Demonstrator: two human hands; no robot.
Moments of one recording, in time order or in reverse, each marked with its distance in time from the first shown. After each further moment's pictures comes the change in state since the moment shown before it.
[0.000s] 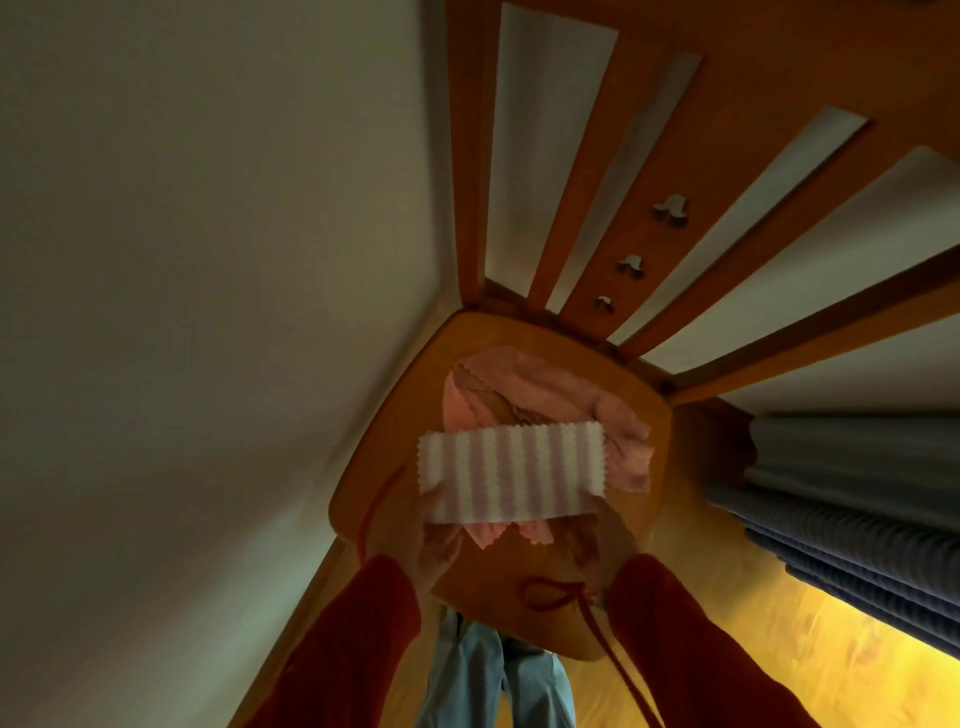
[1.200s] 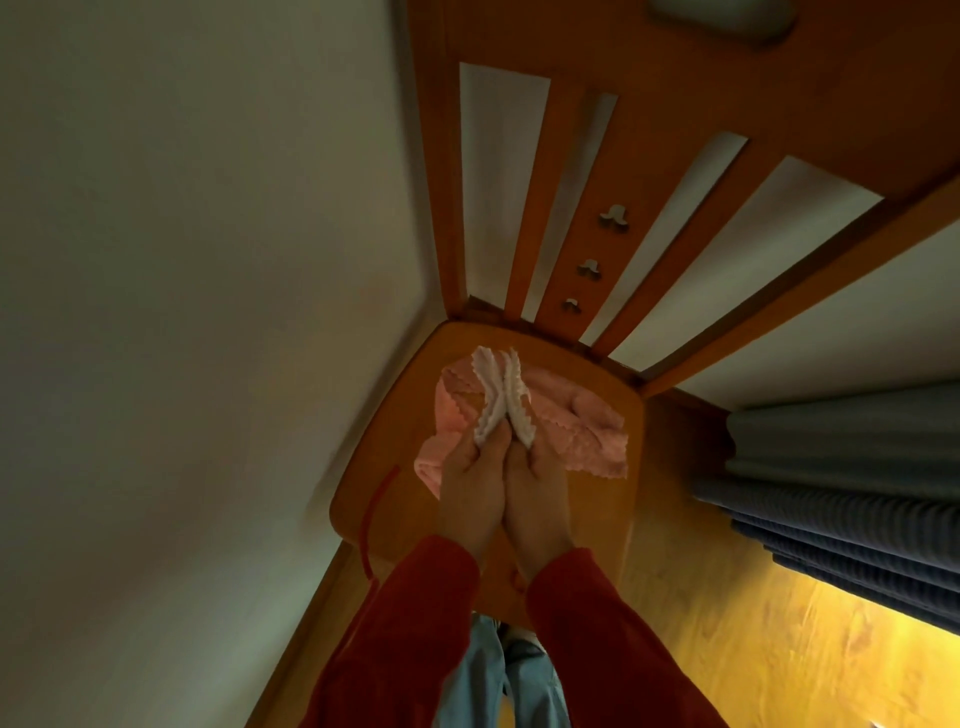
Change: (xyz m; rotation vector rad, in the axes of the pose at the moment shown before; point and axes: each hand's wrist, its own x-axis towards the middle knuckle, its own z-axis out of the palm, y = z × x) left_hand -0.143 -0.016 0.095 0.492 -0.276 0.657; right_hand -0.155 -0.016 0.065 -0.279 -0.215 -0.788
